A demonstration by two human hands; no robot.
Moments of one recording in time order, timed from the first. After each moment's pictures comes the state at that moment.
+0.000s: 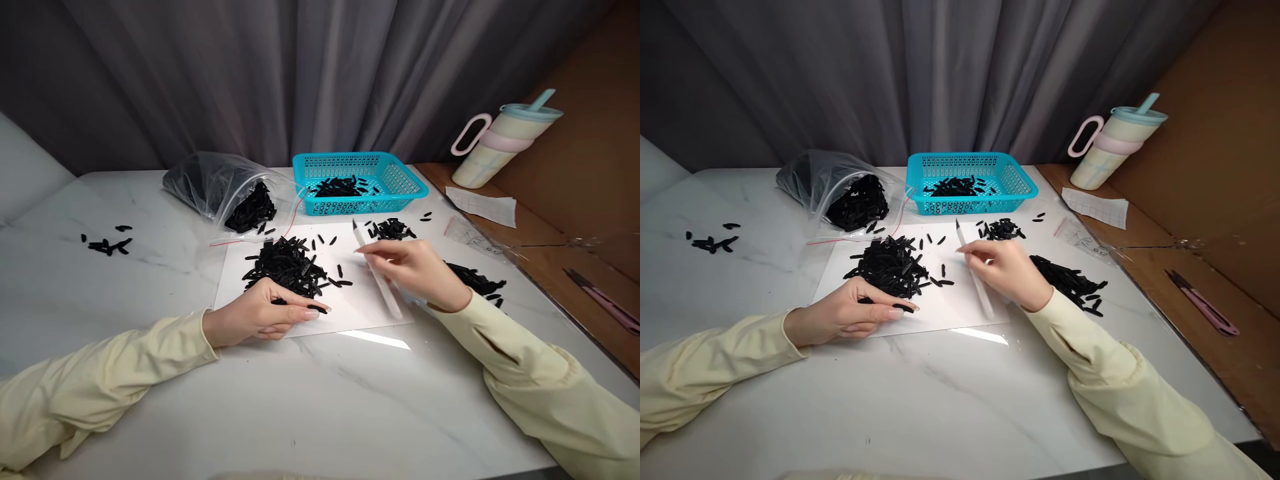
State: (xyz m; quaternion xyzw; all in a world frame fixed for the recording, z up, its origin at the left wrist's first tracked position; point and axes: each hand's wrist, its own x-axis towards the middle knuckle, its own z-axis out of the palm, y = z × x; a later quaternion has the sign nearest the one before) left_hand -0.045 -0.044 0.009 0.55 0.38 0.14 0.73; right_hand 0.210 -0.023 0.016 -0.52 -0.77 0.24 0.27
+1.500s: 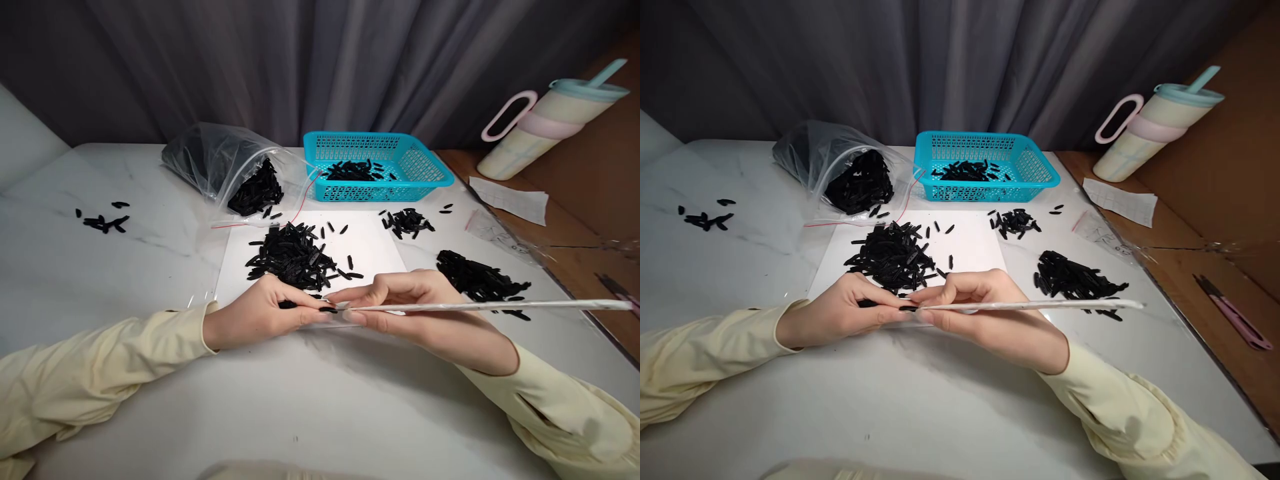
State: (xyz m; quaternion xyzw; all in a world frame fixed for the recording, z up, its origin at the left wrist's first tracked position) left_hand -0.043 -0.053 0.003 0.70 0.40 0.18 0.56; right_hand 0.171 -0.070 0.033 -0.41 -0.66 0.55 0.29
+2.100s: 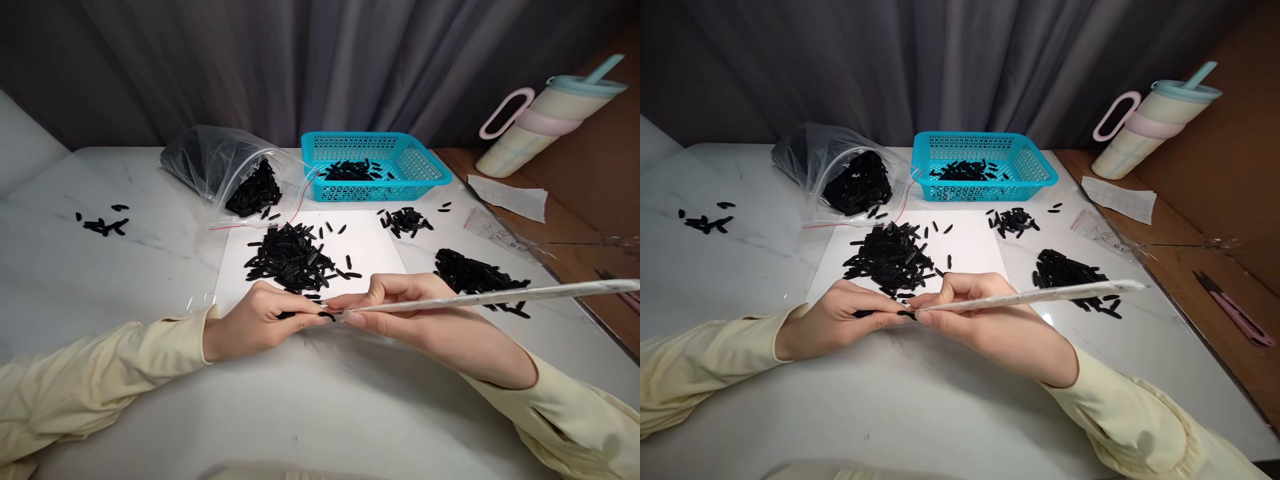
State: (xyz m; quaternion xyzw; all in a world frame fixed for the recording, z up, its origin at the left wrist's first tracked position) left_hand -0.044 -0.059 -0.007 0.84 0.28 0.32 0.34; right_hand 0.167 -0.073 0.049 -0.49 -0.58 0.61 0.21
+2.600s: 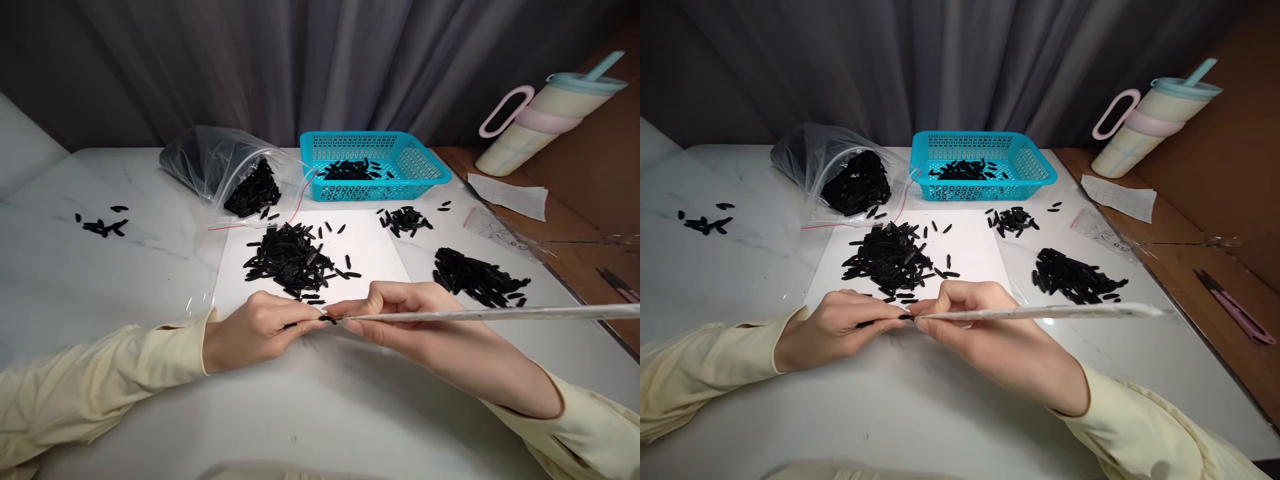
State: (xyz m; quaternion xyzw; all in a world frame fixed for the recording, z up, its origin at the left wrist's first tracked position) left_hand -0.045 -0.063 -0.015 0.88 0.23 0.36 0.19; right_hand 0.165 -0.083 0.050 -0.50 -0.61 0.58 0.21
